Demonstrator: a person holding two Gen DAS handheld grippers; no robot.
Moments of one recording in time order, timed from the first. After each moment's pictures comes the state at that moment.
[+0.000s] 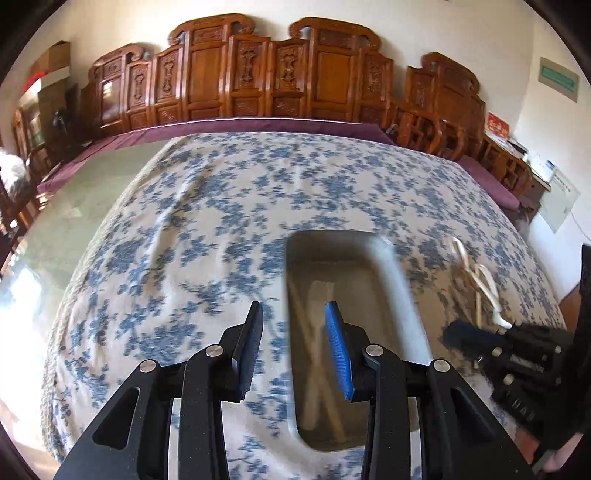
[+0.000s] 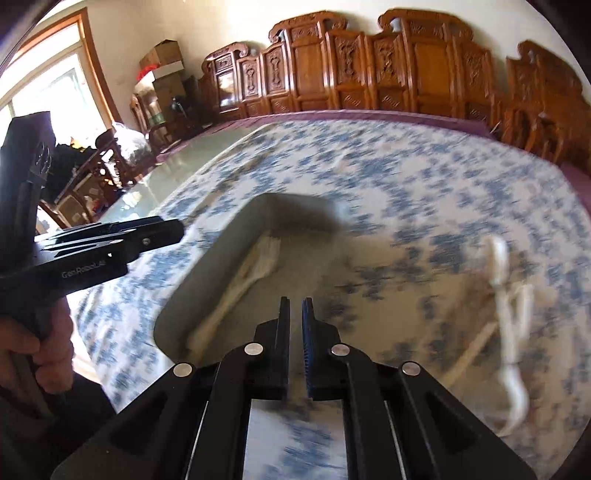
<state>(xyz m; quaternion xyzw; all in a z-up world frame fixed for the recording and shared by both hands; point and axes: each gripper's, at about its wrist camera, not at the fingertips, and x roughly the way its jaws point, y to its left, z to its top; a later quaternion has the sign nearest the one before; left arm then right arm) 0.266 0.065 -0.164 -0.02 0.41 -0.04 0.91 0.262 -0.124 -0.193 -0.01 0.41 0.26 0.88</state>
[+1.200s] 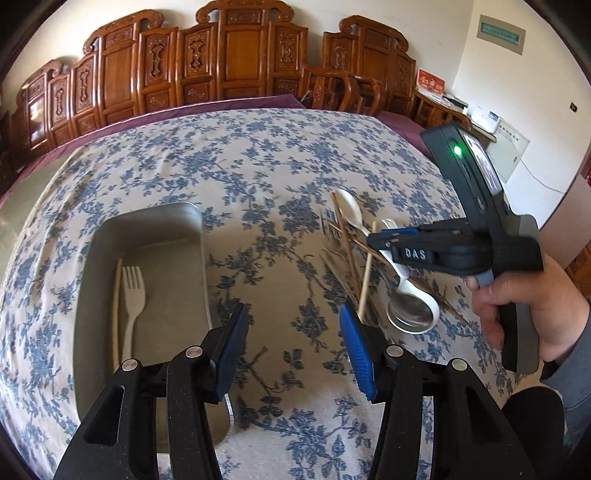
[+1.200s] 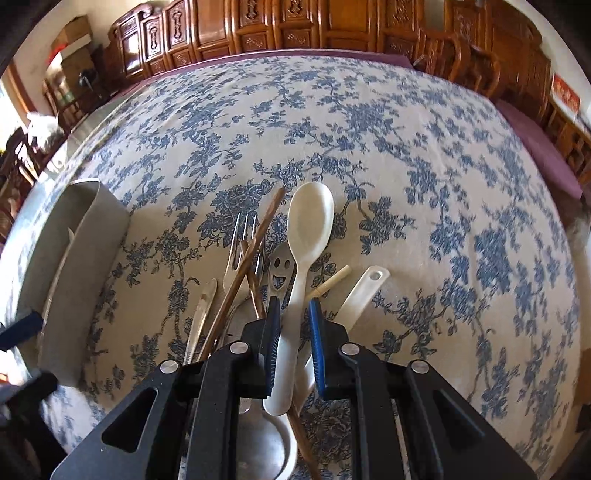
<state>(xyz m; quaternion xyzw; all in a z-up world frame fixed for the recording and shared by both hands) 0.260 -0.080 -0.193 0.01 0.44 -0.16 0.88 0.370 -0.253 -0.250 -0.02 0.53 0.12 0.84</state>
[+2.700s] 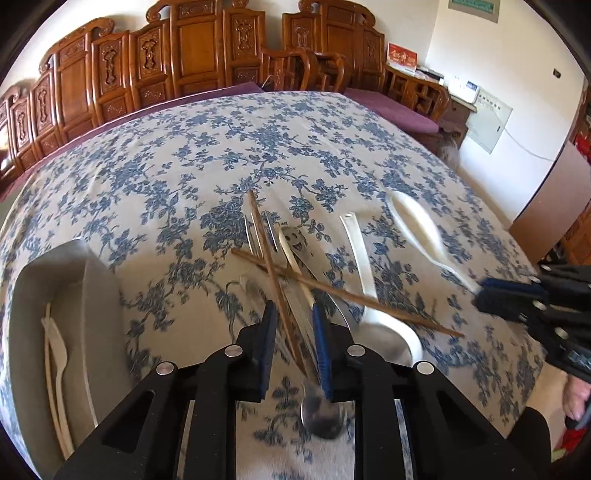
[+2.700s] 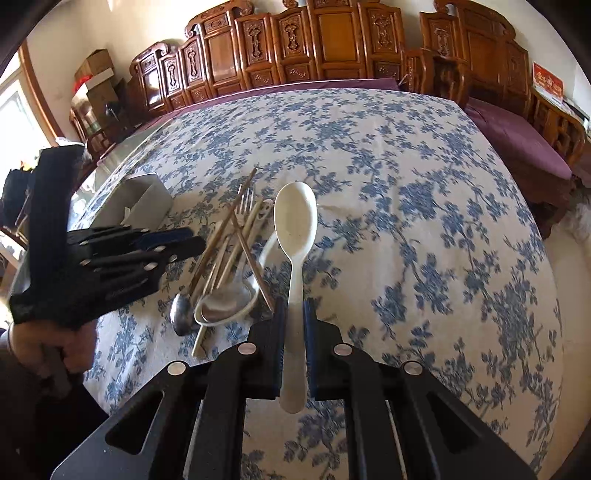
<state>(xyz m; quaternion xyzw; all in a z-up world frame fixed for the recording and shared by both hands) 0.307 -0.158 -0.227 0.05 0.45 -0.20 0.87 0.253 -0.339 -0.210 0.03 0.47 0.16 0.87</state>
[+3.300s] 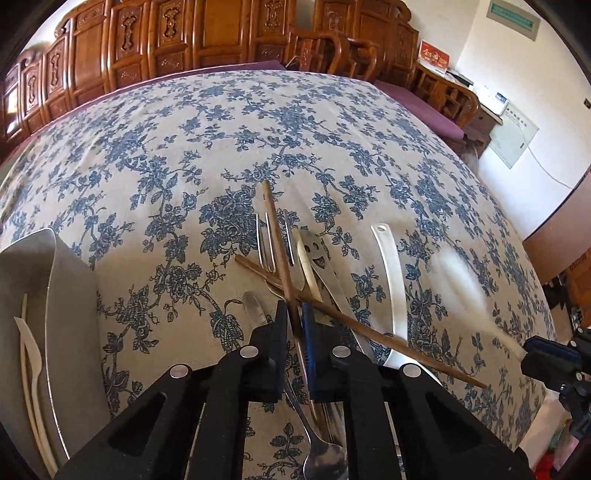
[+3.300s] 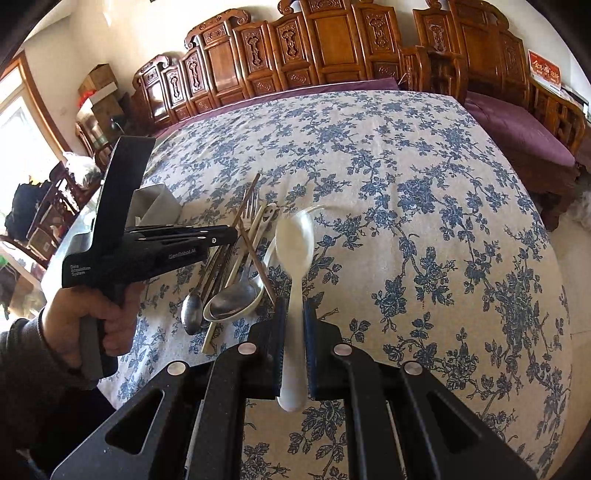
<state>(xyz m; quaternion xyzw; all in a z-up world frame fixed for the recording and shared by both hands) 0.344 -0.161 -0.247 0.01 0.49 -0.17 0.85 0.248 -0.349 -0.208 0.05 0.46 0.17 0.87</state>
